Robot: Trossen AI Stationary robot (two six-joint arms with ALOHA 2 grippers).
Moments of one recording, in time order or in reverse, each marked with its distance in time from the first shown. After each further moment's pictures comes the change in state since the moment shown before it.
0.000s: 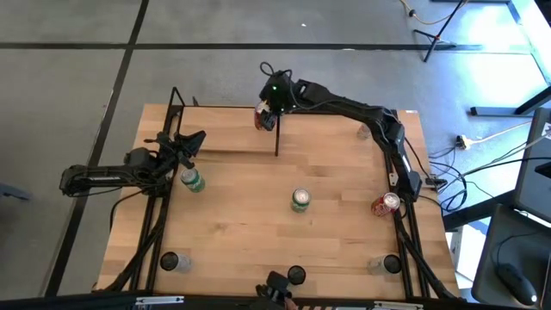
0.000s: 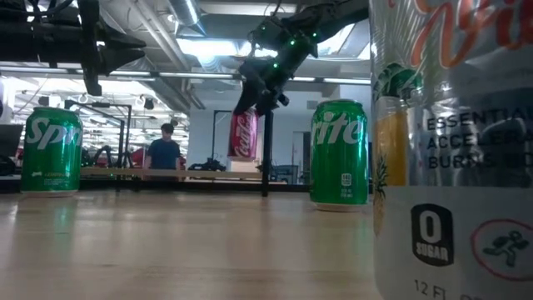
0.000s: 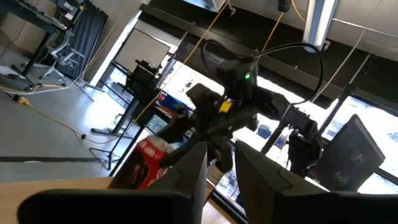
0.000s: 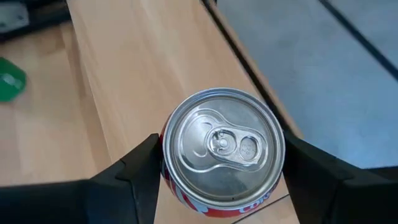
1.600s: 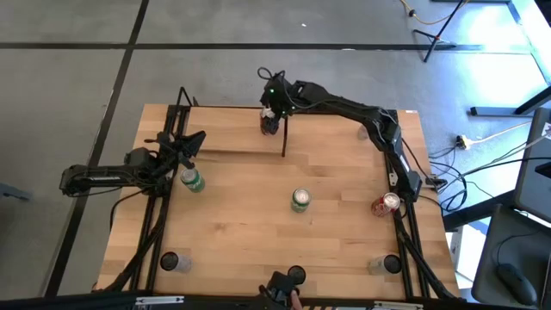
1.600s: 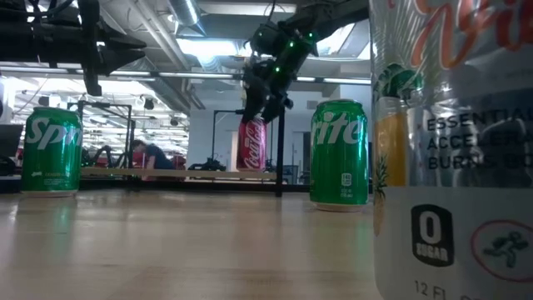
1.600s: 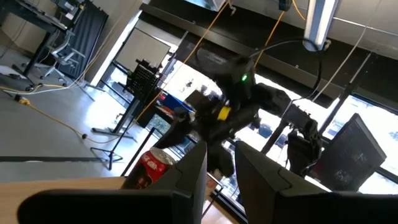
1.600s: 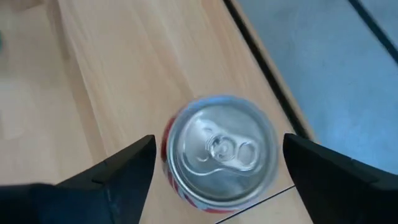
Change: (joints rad) left arm 0.000 0.000 0.000 -0.003 -0.001 0.004; right arm 0.000 0.028 0.093 -0.179 0.031 -0.034
